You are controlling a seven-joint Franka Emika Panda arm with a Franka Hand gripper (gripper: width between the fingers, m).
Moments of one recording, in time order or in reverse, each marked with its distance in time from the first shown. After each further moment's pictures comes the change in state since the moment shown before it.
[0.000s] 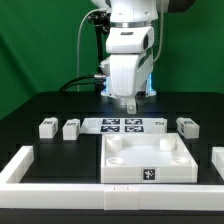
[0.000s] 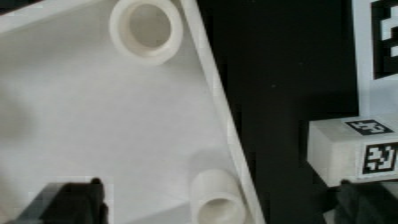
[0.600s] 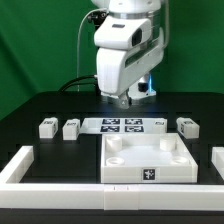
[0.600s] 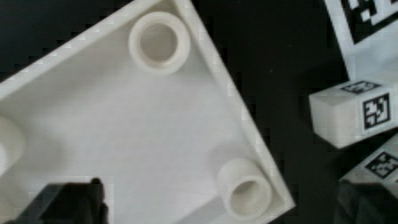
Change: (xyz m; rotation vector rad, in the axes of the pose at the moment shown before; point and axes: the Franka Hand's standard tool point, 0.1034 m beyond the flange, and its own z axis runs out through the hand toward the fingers) arm -0.003 0.011 -0.015 0.094 -0.037 0.167
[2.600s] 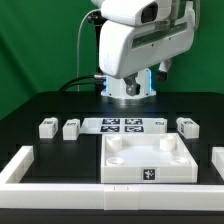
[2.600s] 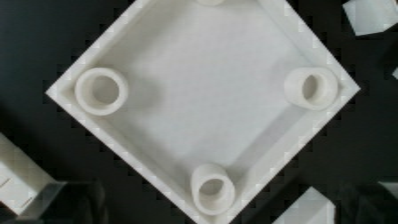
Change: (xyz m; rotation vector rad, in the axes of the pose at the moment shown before) arm 0.051 0.065 -0.059 0.001 -0.104 0.324
